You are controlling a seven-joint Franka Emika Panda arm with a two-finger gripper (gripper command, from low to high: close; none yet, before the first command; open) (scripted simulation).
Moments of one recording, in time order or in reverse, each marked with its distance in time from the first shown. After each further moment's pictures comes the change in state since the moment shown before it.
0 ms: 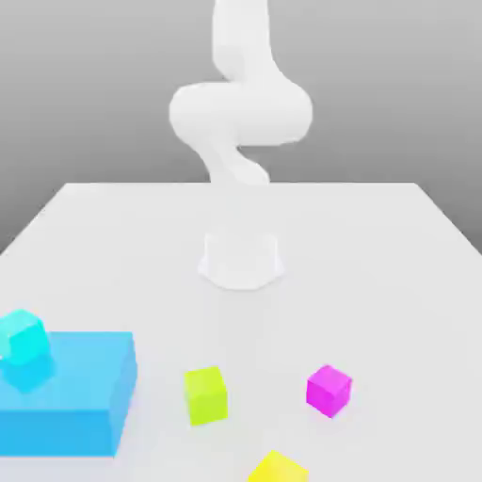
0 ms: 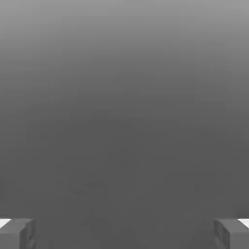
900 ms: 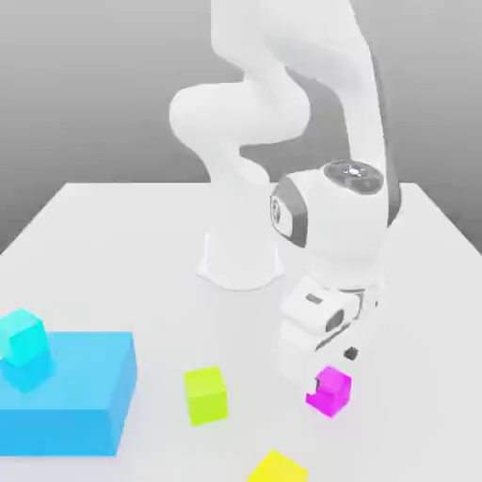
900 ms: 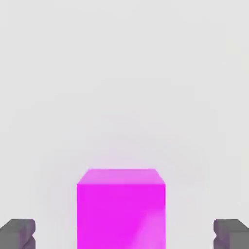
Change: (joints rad) arm 0.250 0.990 0.035 -0.387 -0.069 0.657 -0.360
